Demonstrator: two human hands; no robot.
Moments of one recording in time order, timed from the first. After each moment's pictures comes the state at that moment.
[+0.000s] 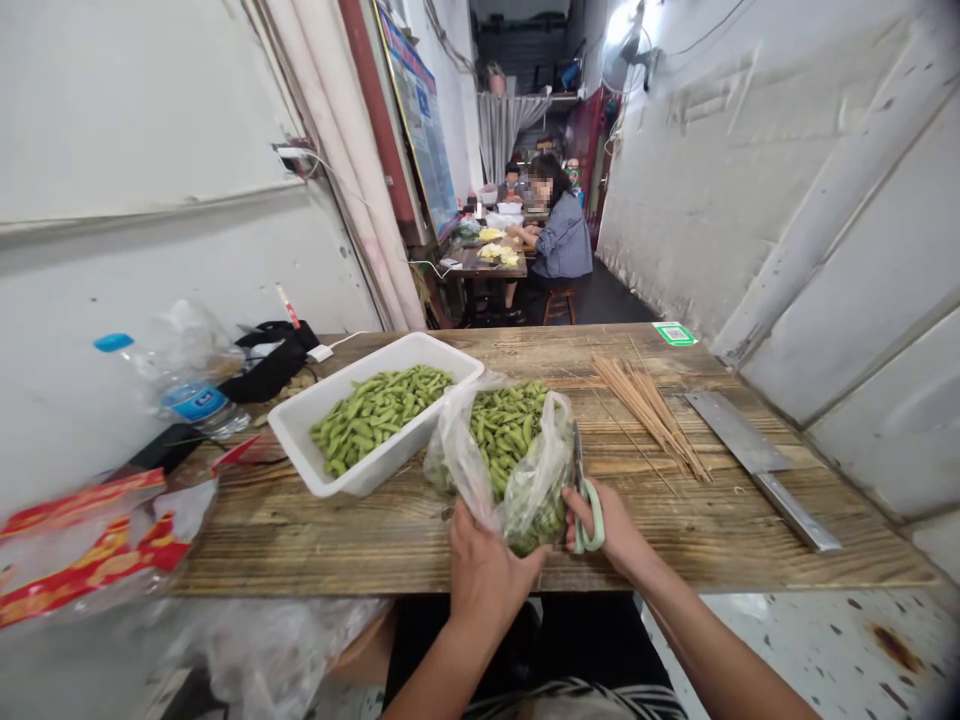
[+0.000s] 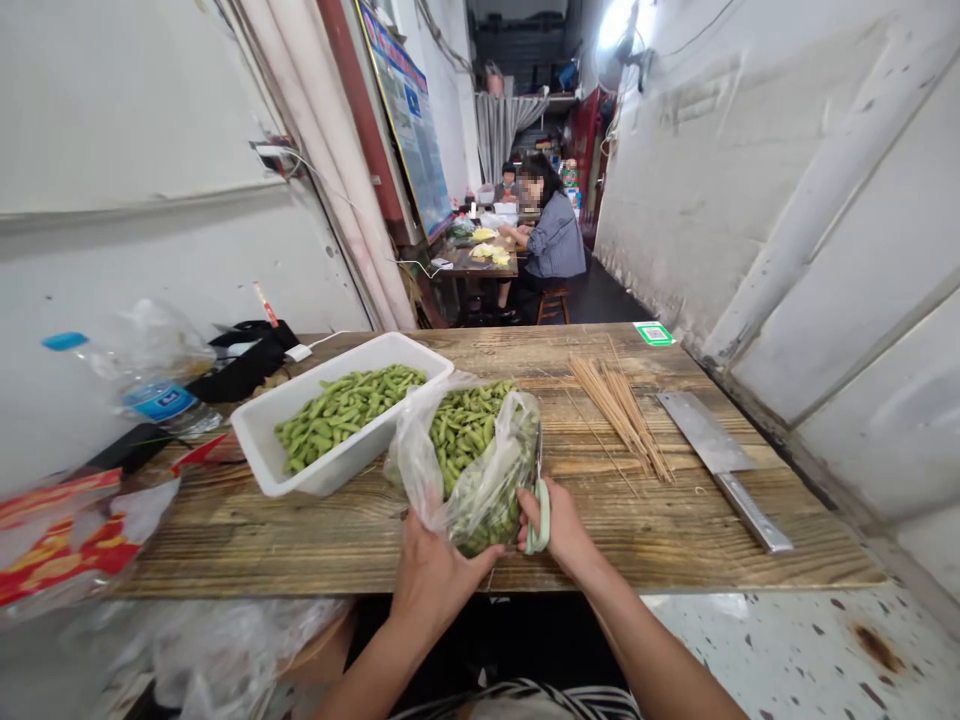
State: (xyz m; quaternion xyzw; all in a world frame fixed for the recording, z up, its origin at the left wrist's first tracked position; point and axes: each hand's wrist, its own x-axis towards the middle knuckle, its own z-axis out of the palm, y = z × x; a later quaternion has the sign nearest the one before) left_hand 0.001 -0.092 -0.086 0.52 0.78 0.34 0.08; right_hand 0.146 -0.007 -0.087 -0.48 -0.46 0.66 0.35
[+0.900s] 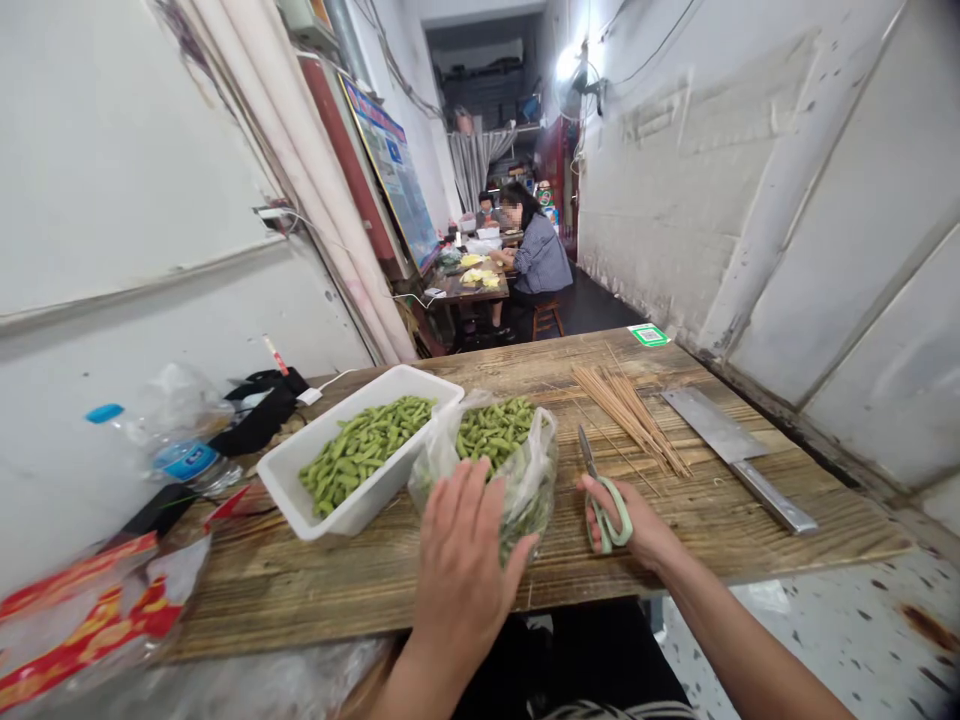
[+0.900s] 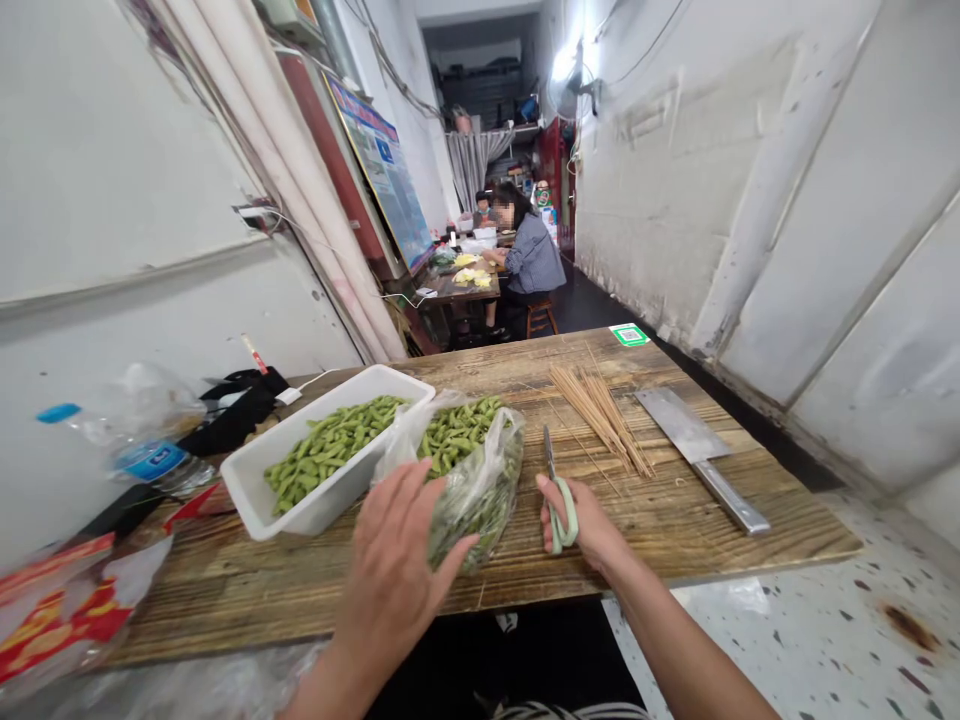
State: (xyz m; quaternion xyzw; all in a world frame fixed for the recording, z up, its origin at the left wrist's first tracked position) left_hand -0.007 -0.088 -0.003 0.74 0.58 0.29 -0.17; right_hand 0.196 0.005 -0.077 -0.46 -0.43 0.68 0.37
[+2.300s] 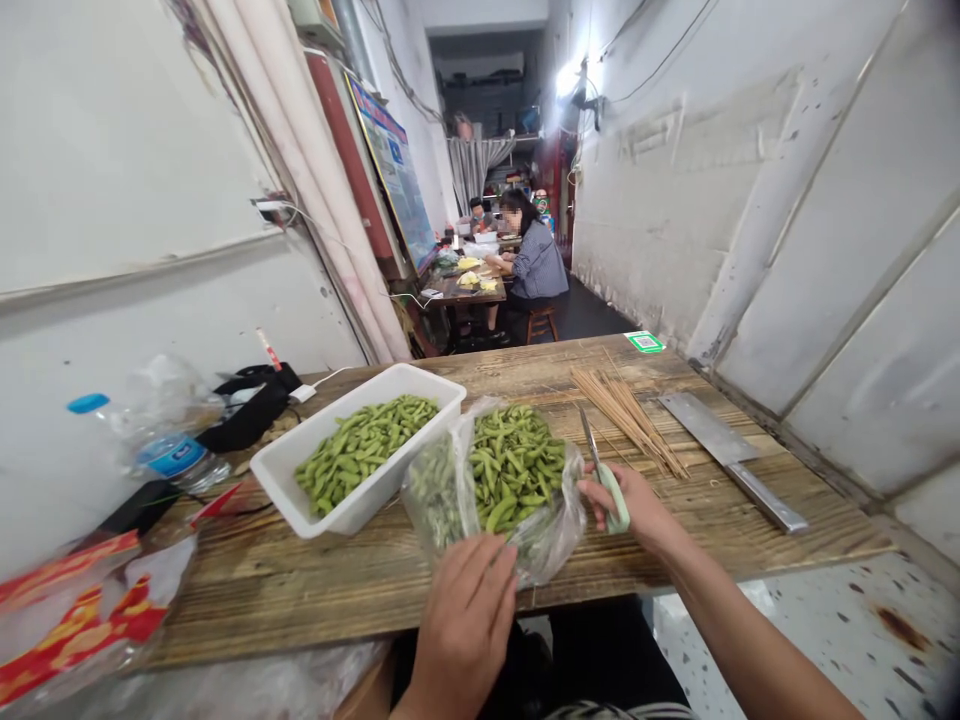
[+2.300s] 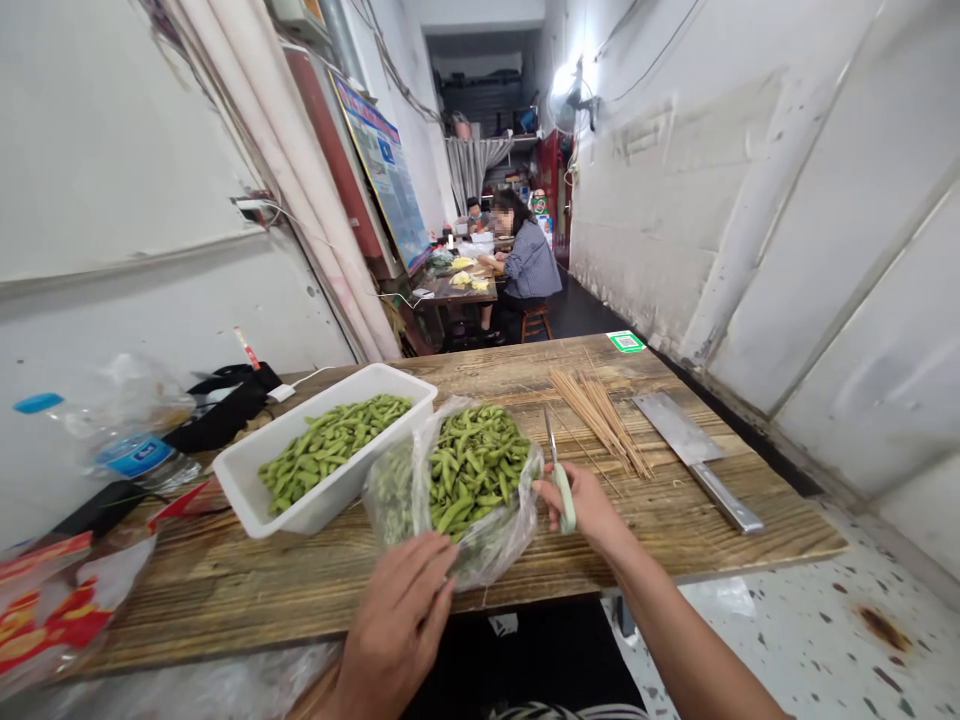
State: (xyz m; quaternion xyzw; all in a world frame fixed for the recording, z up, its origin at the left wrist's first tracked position) left_hand -0.030 -0.117 -0.059 0.78 0.49 0.34 -0.17; right_hand 0.194 0.017 -0.065 -0.47 -0.52 0.60 0.39
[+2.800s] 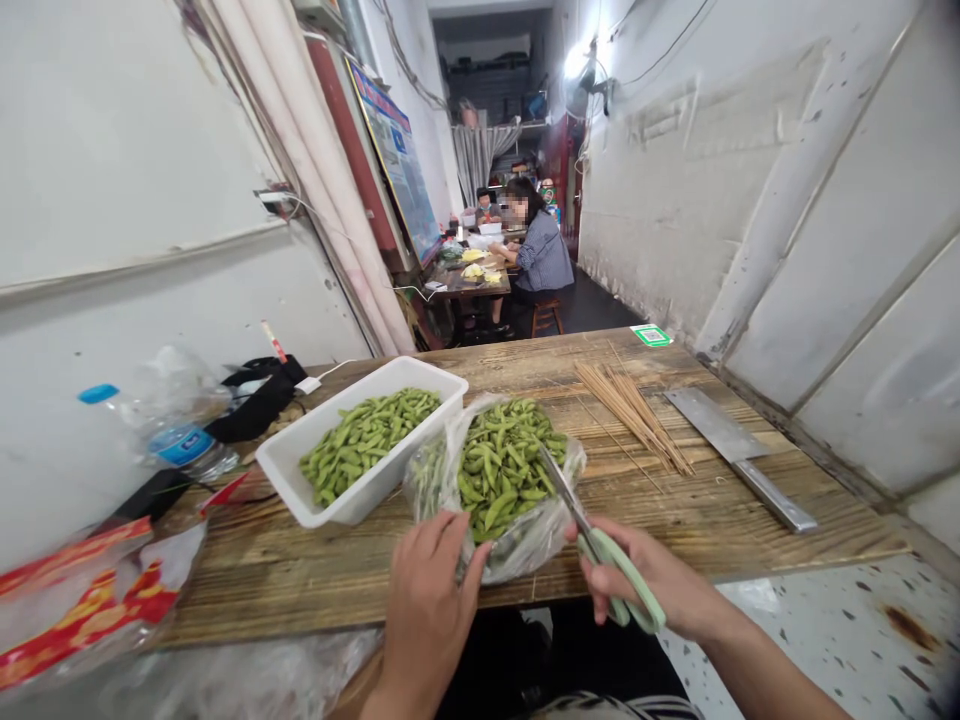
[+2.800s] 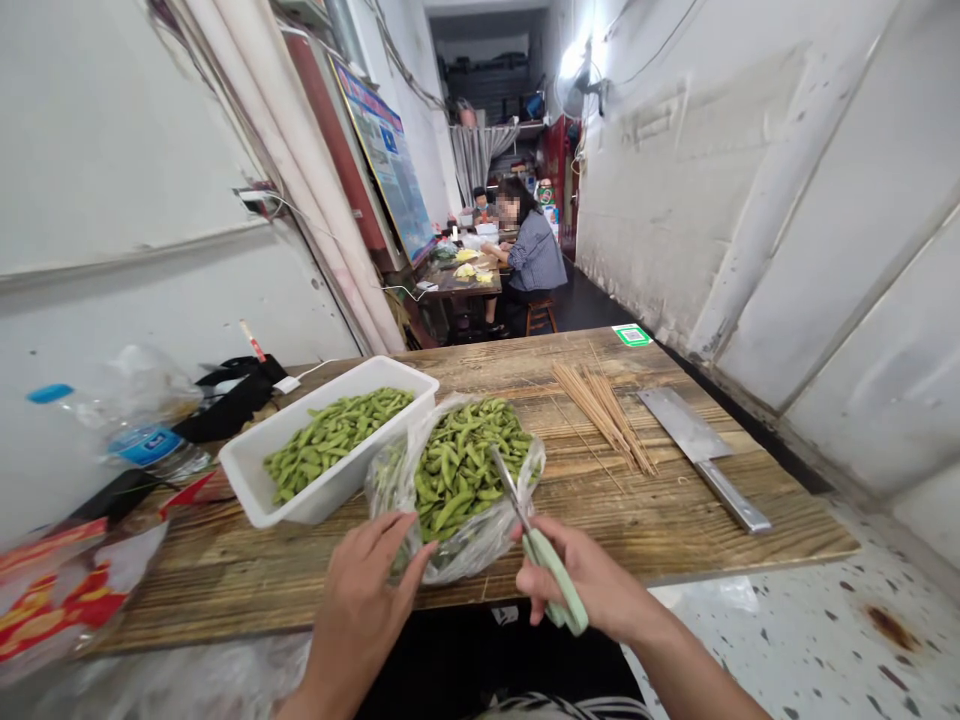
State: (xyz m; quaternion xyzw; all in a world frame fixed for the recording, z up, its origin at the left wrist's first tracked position) left_hand -0.051 -0.107 -0.051 0.71 0.63 0.29 -0.15; right_hand 0.204 -0.055 -0.033 -0.30 -0.55 0.73 0.25
